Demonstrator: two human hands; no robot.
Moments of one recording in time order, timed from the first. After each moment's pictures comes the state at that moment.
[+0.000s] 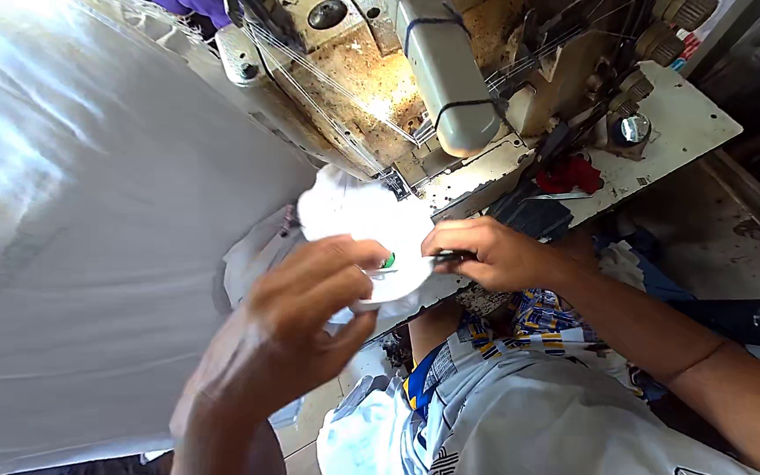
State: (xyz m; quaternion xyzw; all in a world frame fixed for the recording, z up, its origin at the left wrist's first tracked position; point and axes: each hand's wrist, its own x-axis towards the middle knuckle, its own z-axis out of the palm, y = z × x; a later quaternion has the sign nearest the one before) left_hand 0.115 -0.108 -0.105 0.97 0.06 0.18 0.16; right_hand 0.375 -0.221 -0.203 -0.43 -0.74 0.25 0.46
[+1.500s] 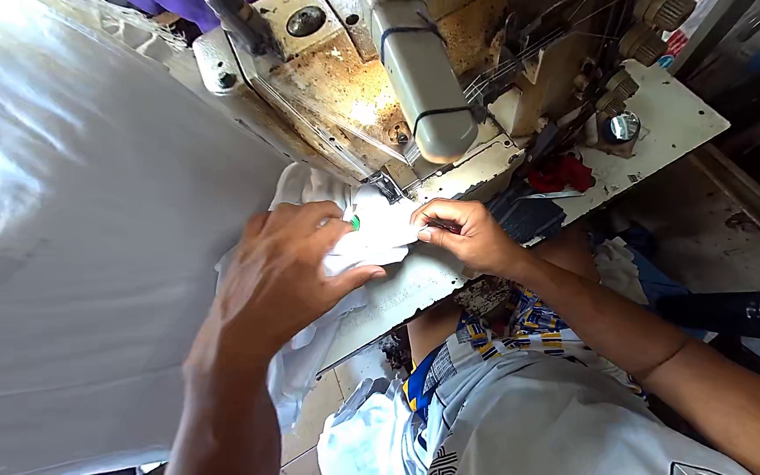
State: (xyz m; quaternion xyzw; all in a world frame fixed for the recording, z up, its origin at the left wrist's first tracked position) left_hand 0.131 -0.055 -0.130 0.98 0.16 0.08 -0.01; right_hand 0.364 -0.198 -0.228 -0.44 -0.57 0.30 0.63
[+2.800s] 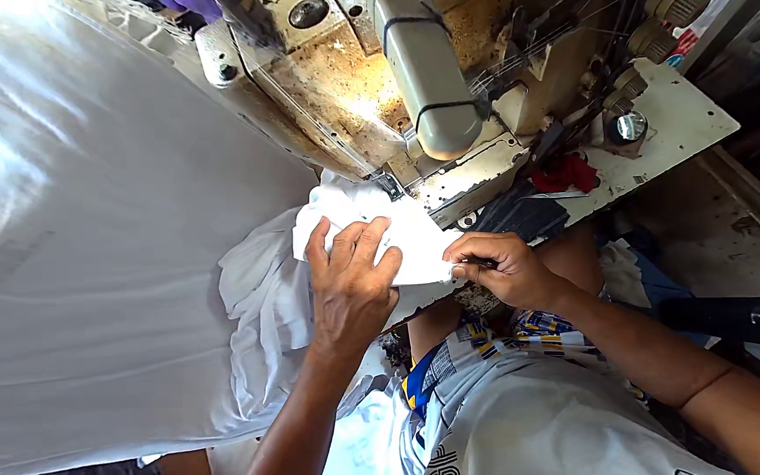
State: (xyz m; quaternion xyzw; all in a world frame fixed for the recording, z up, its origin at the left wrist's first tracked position) left_hand 0.154 -0.116 -0.191 0.96 0.17 0.22 -0.10; right_hand 0.367 -0.256 -0.236 -0.44 -0.59 0.30 0.60
